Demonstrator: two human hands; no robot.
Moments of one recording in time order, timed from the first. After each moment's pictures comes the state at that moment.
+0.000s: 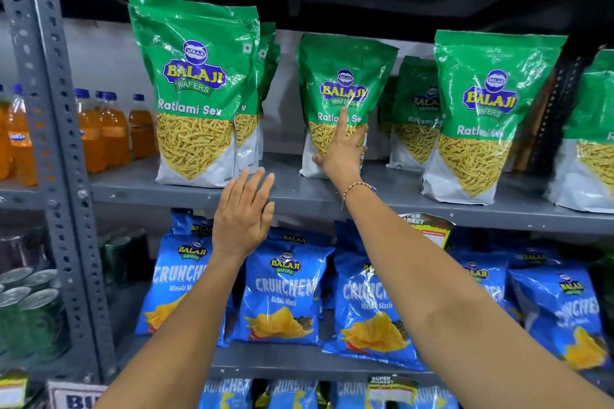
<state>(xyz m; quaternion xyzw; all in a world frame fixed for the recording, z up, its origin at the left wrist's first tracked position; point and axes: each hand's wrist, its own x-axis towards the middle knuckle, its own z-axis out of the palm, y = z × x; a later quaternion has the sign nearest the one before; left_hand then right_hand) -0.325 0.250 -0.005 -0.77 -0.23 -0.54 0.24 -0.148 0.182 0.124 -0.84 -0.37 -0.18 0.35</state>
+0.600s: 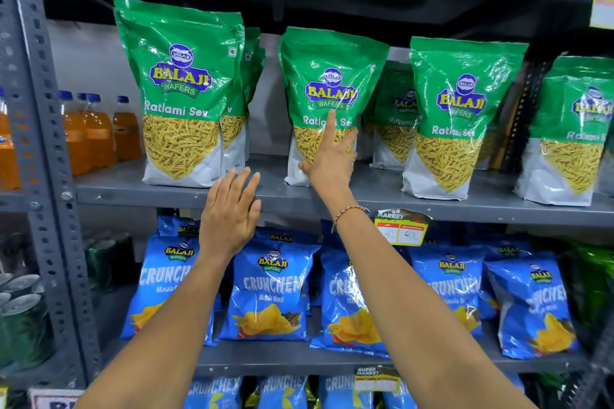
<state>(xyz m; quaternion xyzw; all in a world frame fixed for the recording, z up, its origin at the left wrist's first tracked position) -0.328 0.246 -0.005 -0.79 -0.23 -0.53 0.20 -0.190 0.131 0.117 -0.82 -0.37 -0.21 0.38</state>
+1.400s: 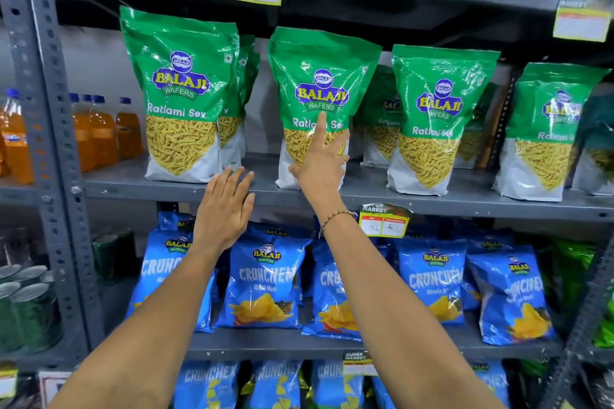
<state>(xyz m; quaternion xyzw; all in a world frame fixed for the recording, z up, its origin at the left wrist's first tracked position) -0.342 0.225 0.009 -0.84 -0.26 -0.45 0.17 -0.222 0.098 0.118 -0.82 -0.38 -0.20 0.38</state>
